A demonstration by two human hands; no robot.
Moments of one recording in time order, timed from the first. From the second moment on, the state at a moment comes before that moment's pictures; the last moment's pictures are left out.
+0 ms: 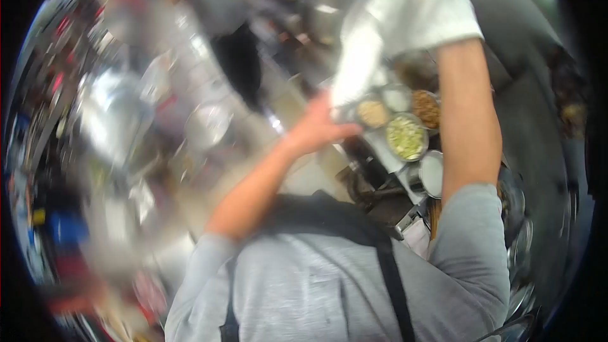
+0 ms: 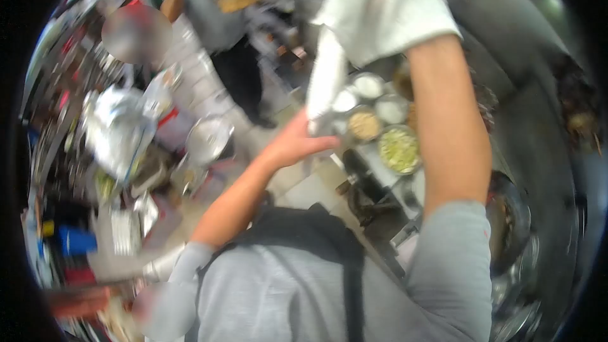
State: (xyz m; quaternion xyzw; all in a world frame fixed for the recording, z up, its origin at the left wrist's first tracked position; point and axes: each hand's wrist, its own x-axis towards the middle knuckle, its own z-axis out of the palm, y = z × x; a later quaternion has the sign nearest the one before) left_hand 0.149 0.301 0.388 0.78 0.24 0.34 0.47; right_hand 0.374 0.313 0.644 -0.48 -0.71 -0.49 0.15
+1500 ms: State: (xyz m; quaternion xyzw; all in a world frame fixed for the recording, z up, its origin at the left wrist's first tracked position) left_hand 0.047 -0.238 0.199 0.22 0.66 0.29 0.65; right_hand 0.313 -0.053 0.188 -0.49 -0.86 0.08 0.13
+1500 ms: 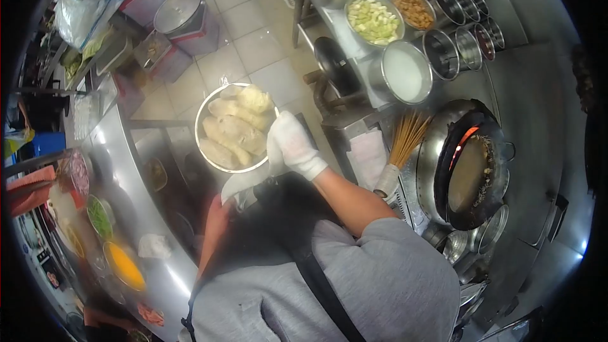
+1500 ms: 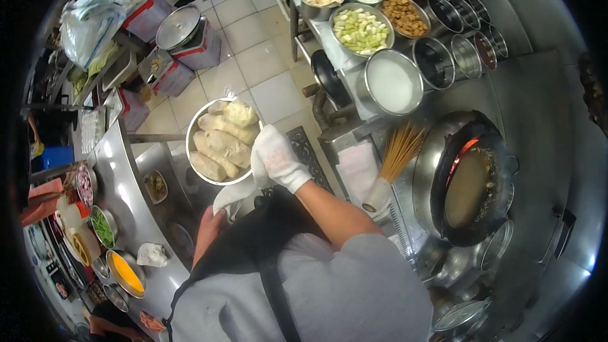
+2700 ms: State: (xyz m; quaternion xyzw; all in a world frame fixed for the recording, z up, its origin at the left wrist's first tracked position) left_hand -0.023 -0.313 0.231 0.19 0.69 0.48 0.51; right_hand -0.035 -0.047 0.197 -0.12 -0.90 0.25 0.34
